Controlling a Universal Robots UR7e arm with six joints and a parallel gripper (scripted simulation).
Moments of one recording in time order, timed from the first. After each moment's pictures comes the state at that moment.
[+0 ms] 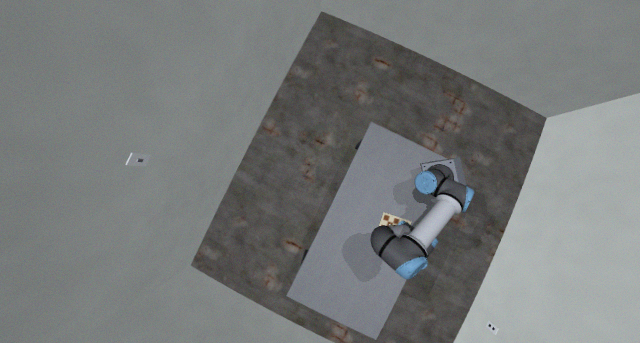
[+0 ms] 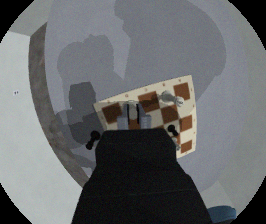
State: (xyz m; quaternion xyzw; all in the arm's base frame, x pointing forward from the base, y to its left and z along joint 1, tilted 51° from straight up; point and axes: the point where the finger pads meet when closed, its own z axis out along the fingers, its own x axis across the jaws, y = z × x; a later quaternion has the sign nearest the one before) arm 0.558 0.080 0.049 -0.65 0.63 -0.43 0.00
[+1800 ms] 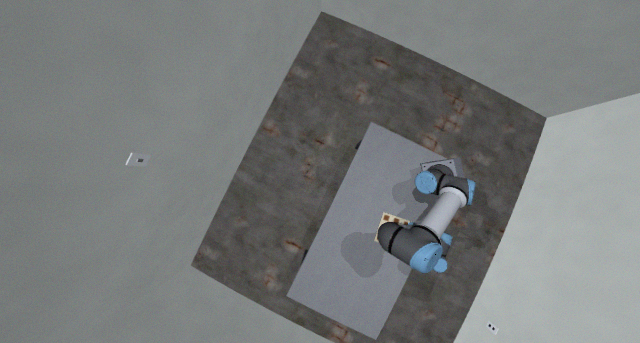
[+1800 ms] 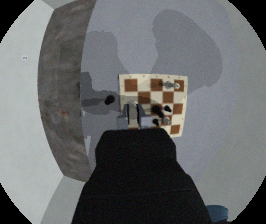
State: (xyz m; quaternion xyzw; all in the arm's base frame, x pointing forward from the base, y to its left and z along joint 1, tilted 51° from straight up) arm 0.468 0.145 0.066 -0.73 0.53 -0.43 -0.05
